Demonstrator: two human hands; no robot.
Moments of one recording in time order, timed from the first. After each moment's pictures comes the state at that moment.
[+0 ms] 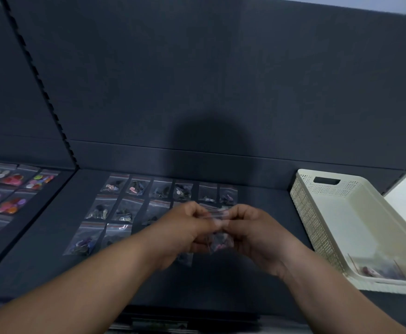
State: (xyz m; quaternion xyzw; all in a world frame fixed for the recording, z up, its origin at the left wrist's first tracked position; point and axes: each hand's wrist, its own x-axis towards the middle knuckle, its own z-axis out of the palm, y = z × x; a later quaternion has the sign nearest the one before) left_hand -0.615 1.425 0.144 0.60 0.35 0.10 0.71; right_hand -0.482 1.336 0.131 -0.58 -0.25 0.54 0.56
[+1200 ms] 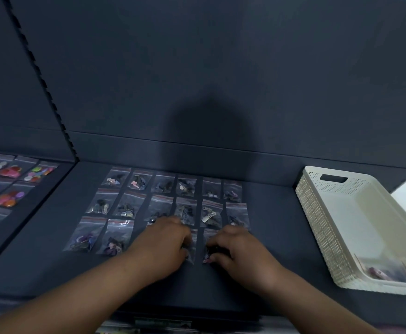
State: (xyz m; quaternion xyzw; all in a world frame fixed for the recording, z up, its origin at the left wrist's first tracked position) left_hand -0.645 1.449 0.096 0.94 0.28 0.02 0.18; right_hand -0.483 1.337 0.070 -0.70 -0.67 0.13 0.21
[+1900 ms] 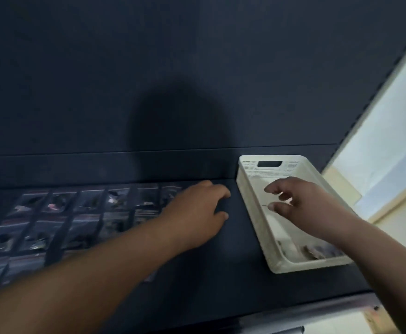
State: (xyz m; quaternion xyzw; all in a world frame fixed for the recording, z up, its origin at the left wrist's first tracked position) left_hand -0.480 1.388 0.148 0.95 0.15 0.09 0.25; right_hand -0.317 1.229 0.157 -0.88 -0.43 0.09 0.20
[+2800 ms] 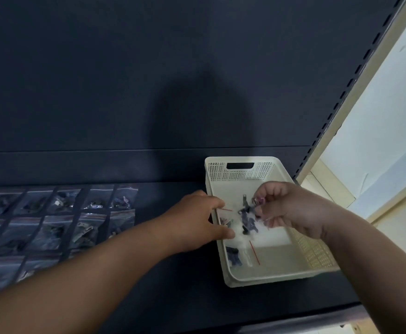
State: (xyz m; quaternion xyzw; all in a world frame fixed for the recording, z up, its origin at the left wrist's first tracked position) left_hand -0.395 1.334 0.135 0.91 0.22 -0.03 0.35; right_hand -0.227 1.195 0.151 -0.72 -0.29 0.45 0.43
